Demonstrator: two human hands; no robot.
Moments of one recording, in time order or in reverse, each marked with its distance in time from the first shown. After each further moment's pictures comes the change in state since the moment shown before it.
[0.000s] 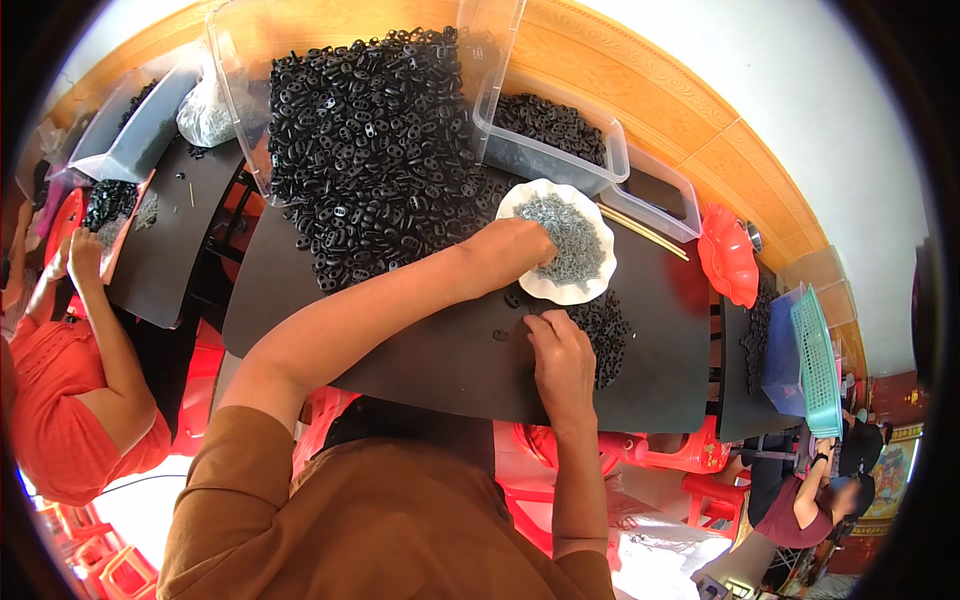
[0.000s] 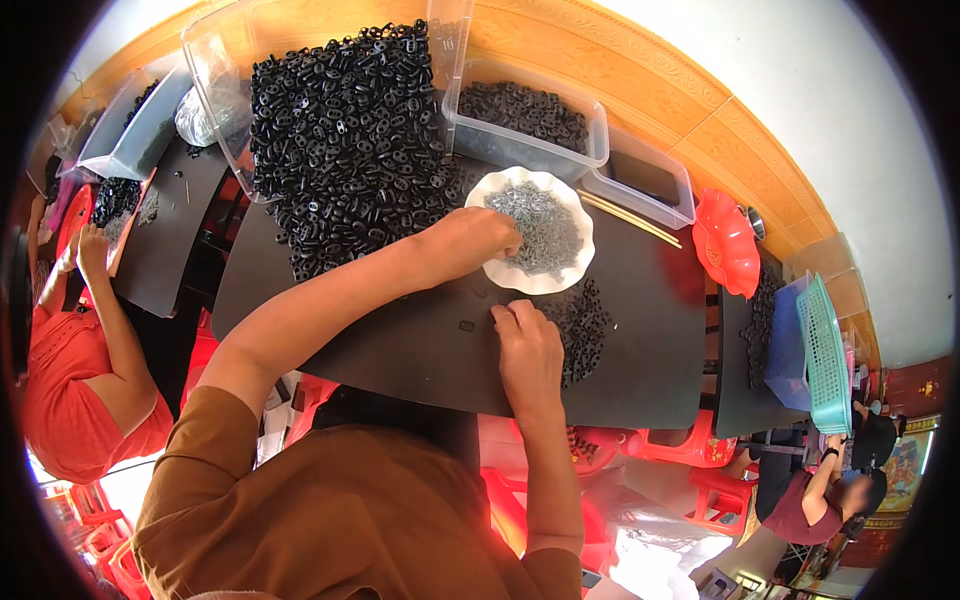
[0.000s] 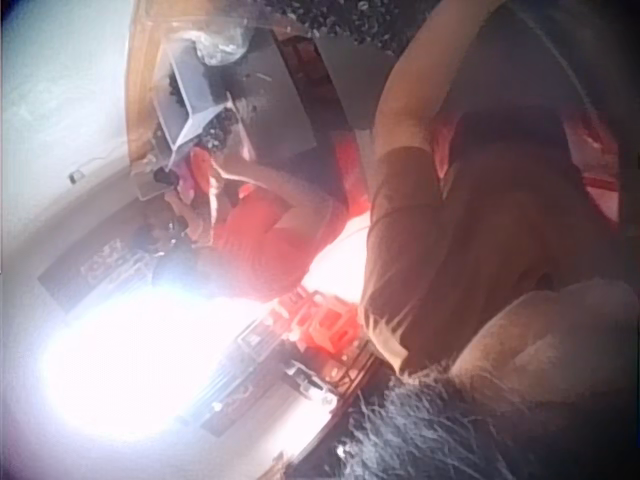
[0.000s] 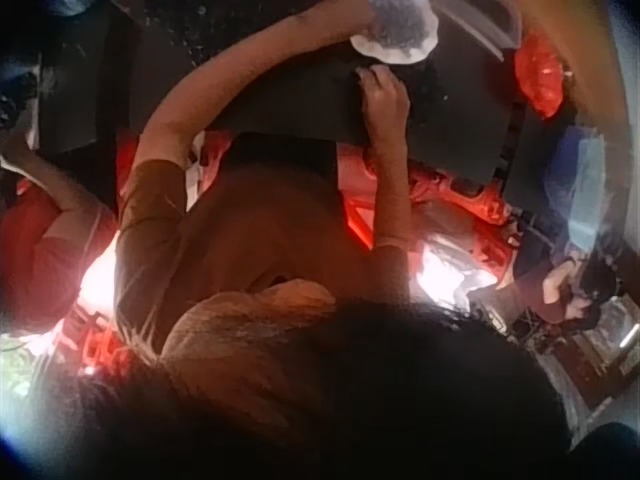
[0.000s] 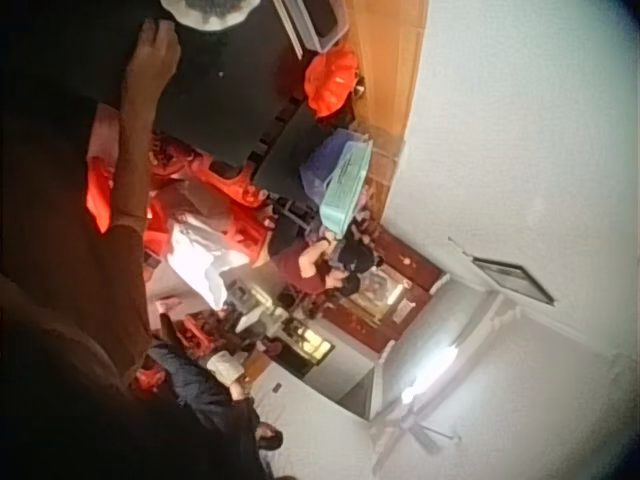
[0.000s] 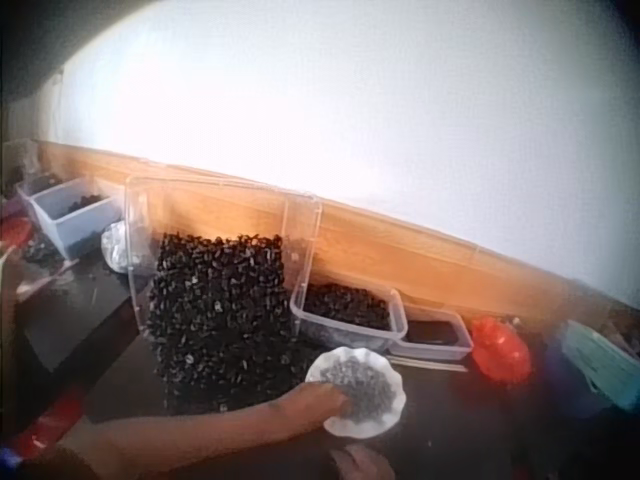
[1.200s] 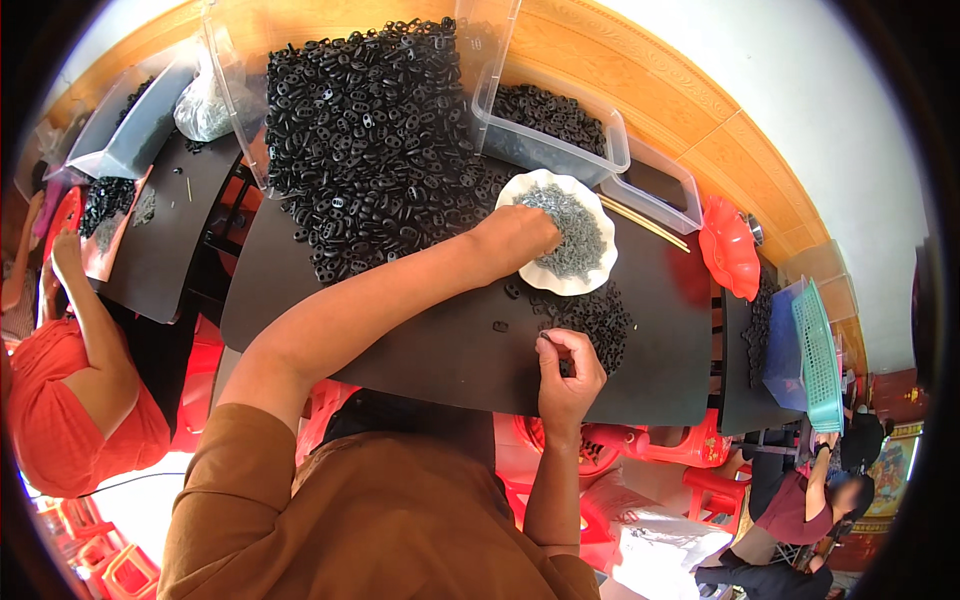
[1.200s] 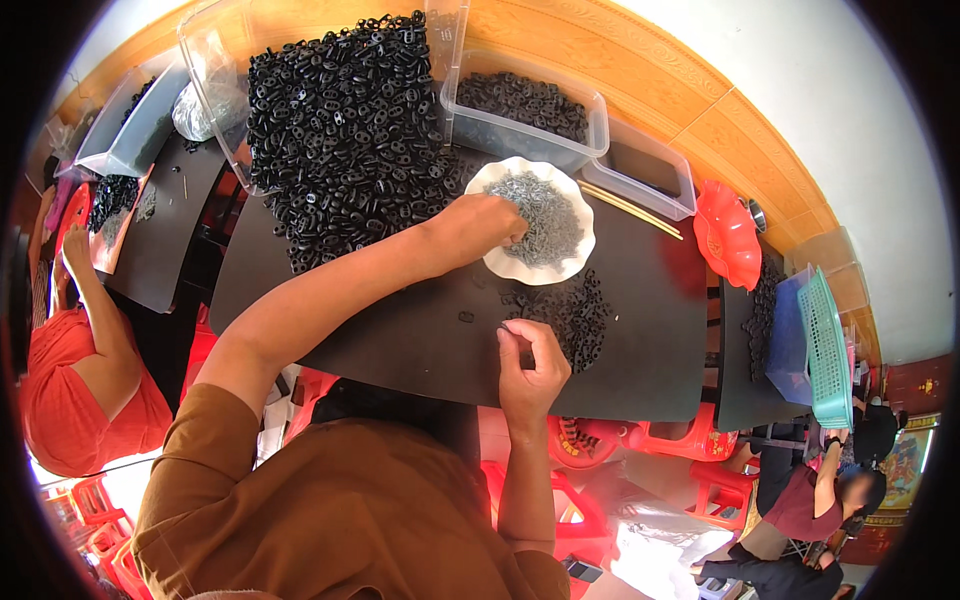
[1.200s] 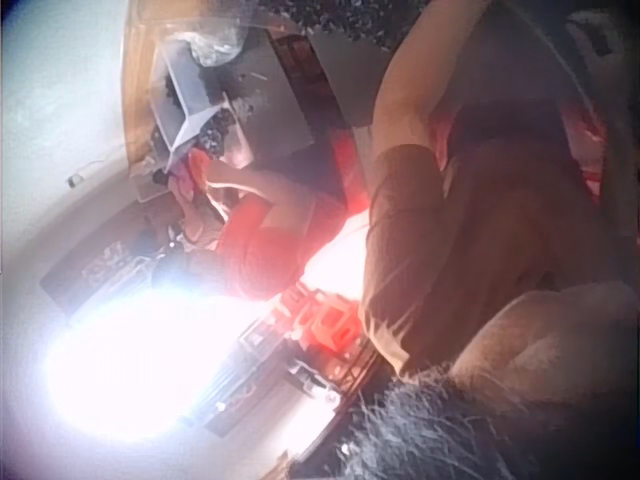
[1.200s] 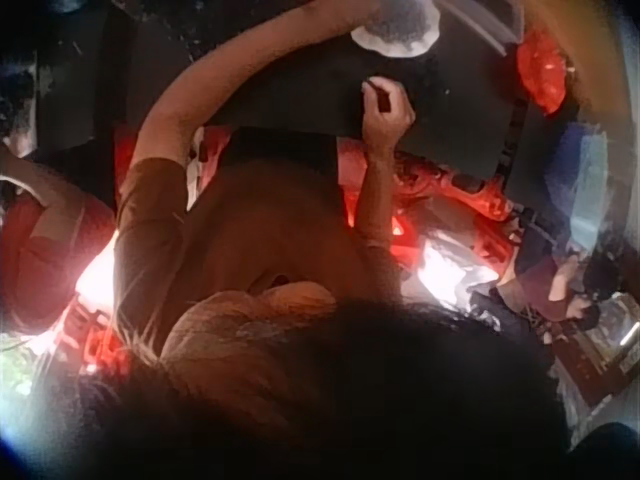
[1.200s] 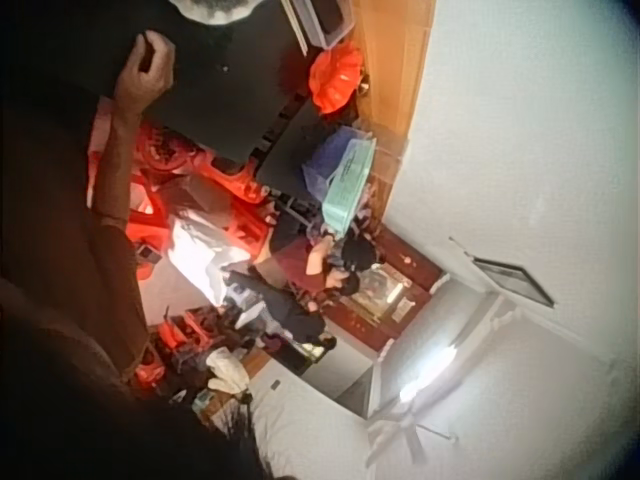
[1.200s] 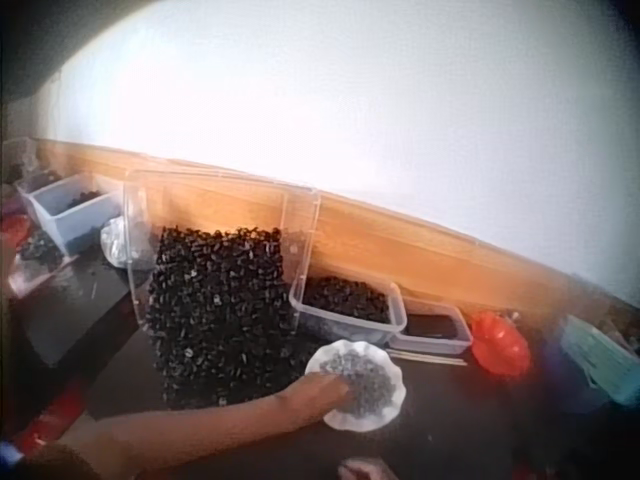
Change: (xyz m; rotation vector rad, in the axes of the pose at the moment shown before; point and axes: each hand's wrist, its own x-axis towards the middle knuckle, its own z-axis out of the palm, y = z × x) left_hand 0.011 -0.003 0.006 0.050 -0.063 -0.047; right_hand -0.029 -0.022 0.000 0.635 0.318 0.389
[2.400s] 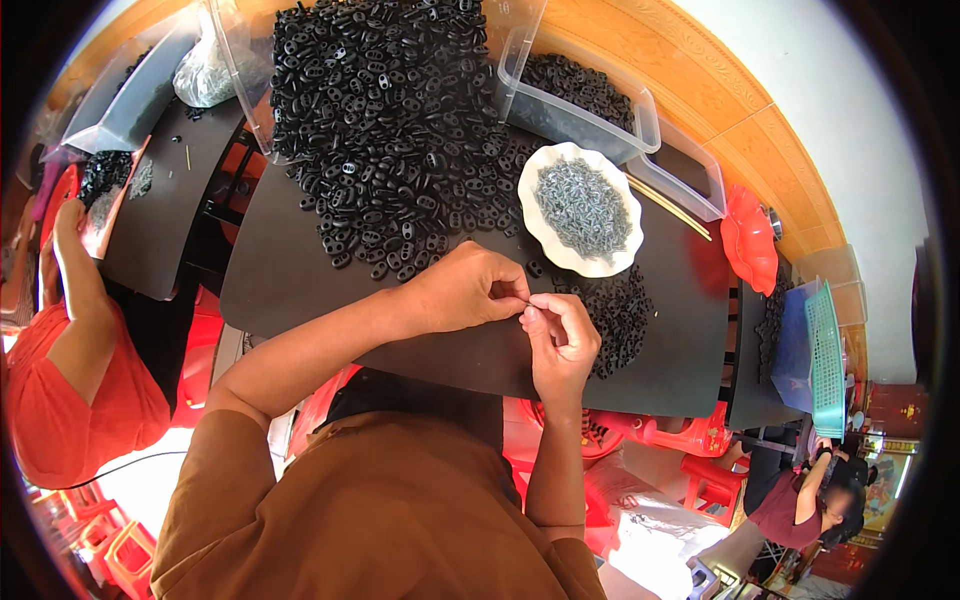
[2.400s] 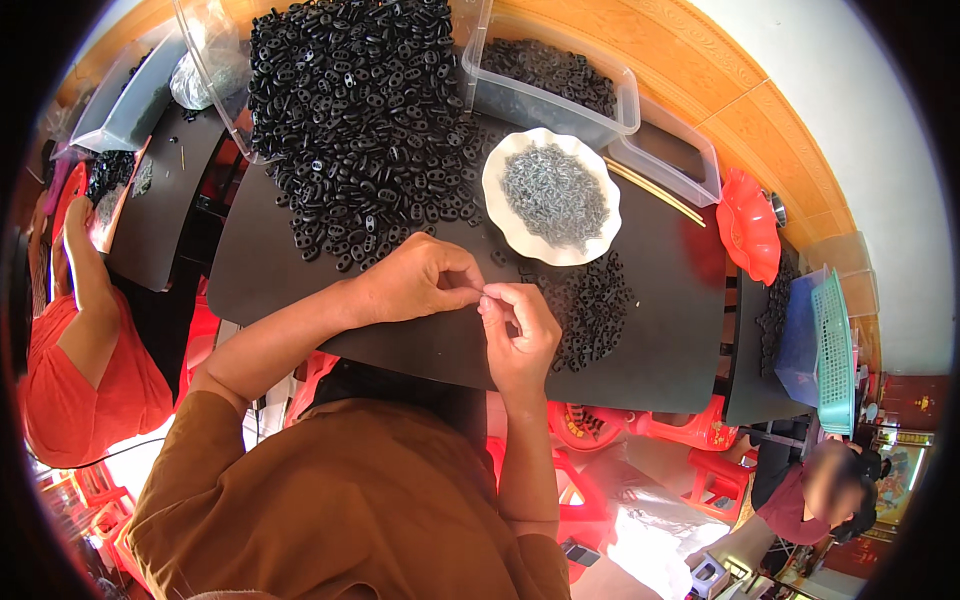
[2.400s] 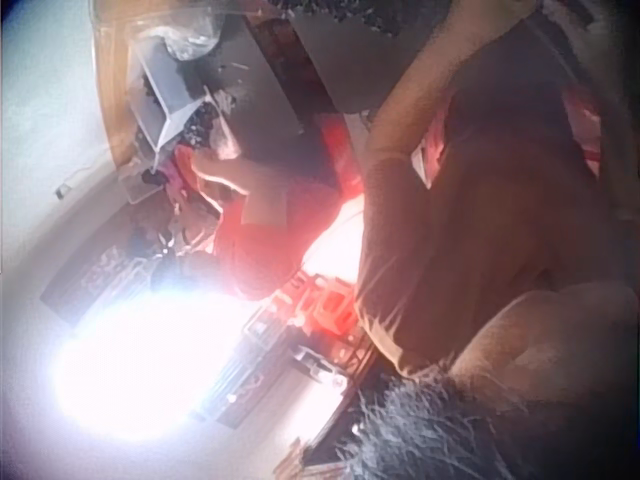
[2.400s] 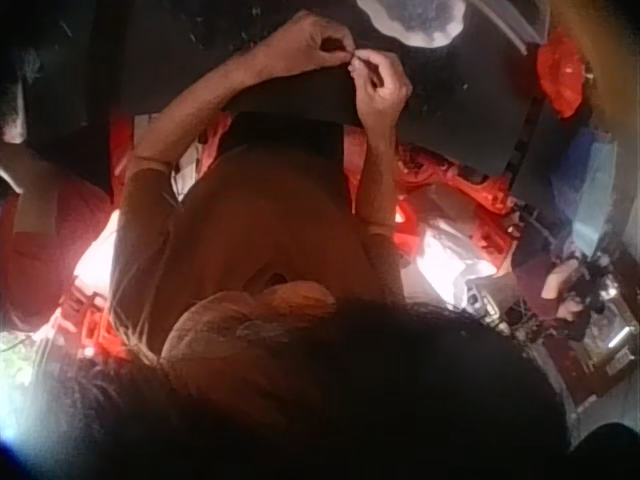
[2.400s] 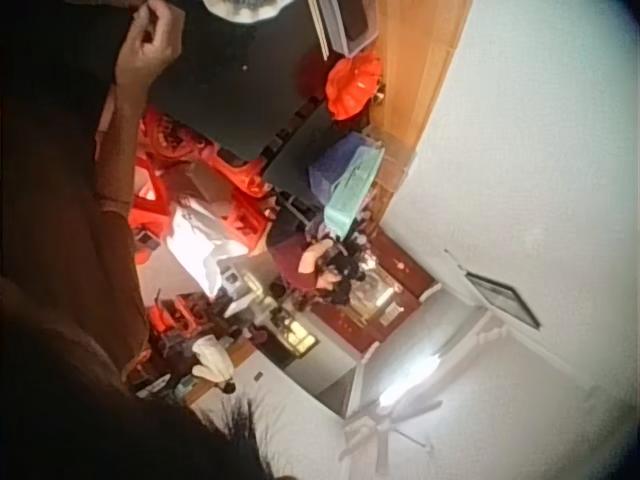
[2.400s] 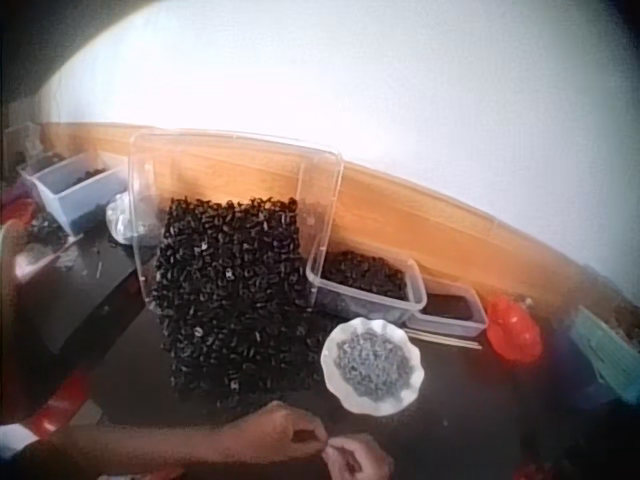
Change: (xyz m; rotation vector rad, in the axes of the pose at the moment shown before) left_hand -0.113 0.042 -0.028 -0.822 0.012 -0.251; right_hand 0.007 -0.005 0.031 0.230 -0.199 0.053
